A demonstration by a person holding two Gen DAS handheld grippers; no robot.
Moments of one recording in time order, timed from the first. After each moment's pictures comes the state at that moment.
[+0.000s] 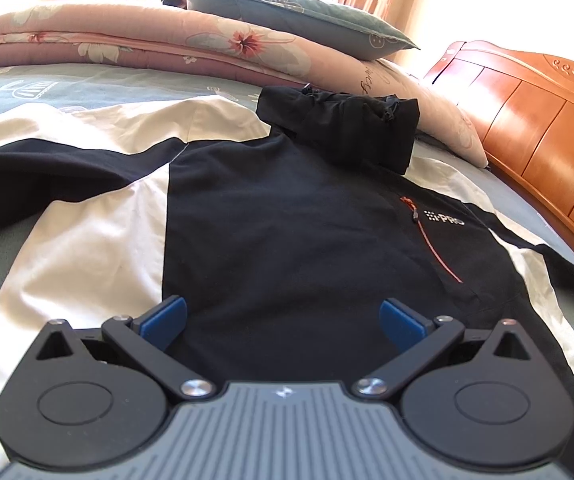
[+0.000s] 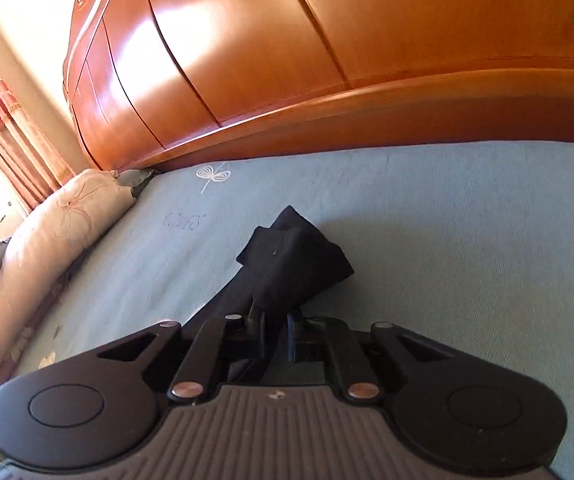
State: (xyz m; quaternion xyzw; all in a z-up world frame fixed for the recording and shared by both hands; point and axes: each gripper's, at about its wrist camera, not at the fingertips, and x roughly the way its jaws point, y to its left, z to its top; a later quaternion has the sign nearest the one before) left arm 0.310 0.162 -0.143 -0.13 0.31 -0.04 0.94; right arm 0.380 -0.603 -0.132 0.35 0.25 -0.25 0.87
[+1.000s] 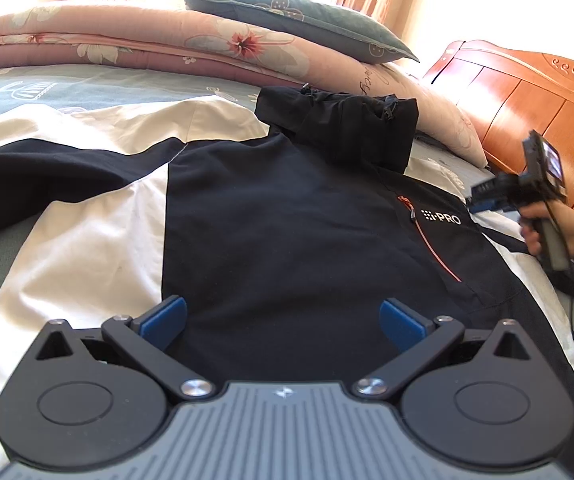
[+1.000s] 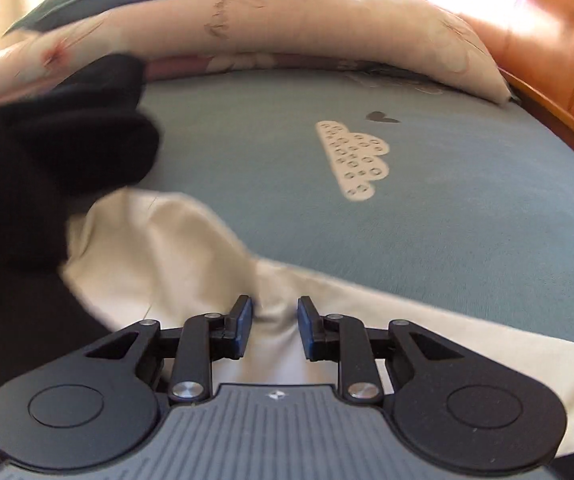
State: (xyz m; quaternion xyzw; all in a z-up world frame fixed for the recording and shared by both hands) left arm 0.310 0.165 -0.144 -0.13 0.31 -0.04 0.94; right arm 0.620 -0.221 -0.145 0.01 0.40 0.04 0.92
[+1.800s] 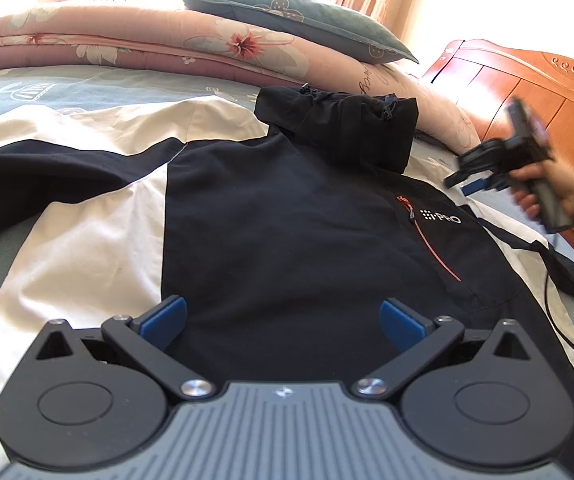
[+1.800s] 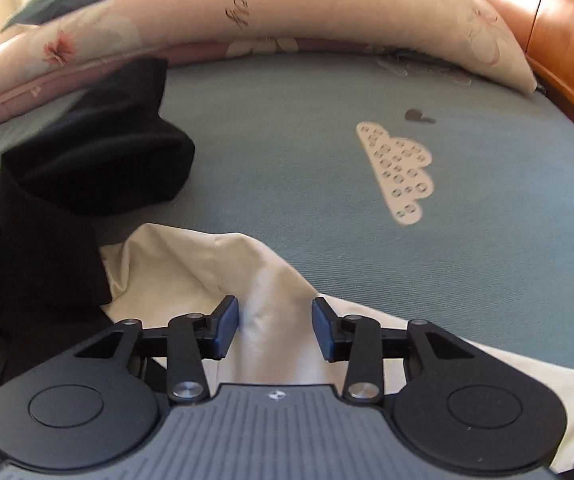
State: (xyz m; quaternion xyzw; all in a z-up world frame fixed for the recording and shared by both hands) left arm 0.310 0.163 -0.144 -0.13 0.31 -0.04 0.94; right arm 0.626 -0.194 -0.108 0.00 0.44 0.07 0.89
